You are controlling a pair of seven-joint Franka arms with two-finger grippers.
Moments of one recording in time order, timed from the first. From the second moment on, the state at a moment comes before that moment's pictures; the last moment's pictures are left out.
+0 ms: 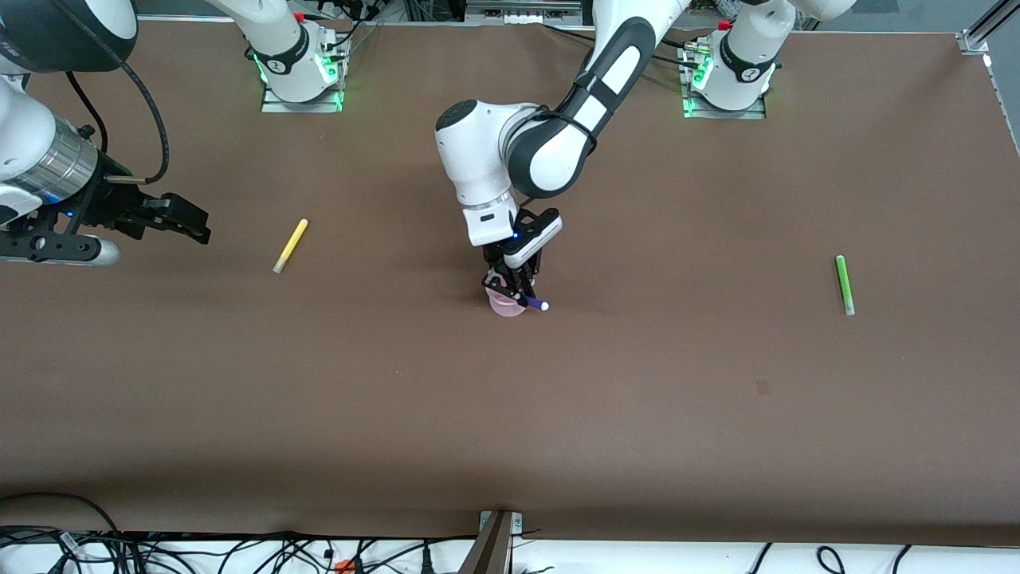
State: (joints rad) left arm -0.91 0.76 0.08 -1.37 0.66 2.14 -2.16; right arm 0.28 0.15 -0.17 -1.49 0.05 1.64 0.18
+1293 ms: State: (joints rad) left arm -0.61 0.57 0.15 -1.24 0.24 1.98 -1.50; right arm 0.27 0.15 -0.17 -1.49 0.05 1.64 0.18
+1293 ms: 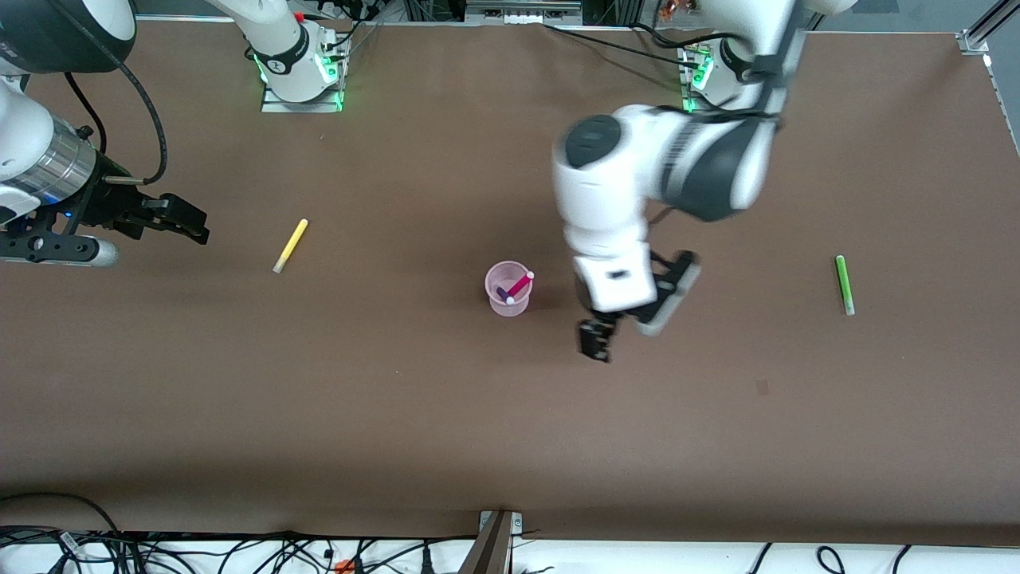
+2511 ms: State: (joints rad) left arm -0.13 0.35 0.14 -1.32 -0.04 1.51 -0.03; right arm 0.27 0.15 -0.17 -1.49 0.05 1.63 0.18
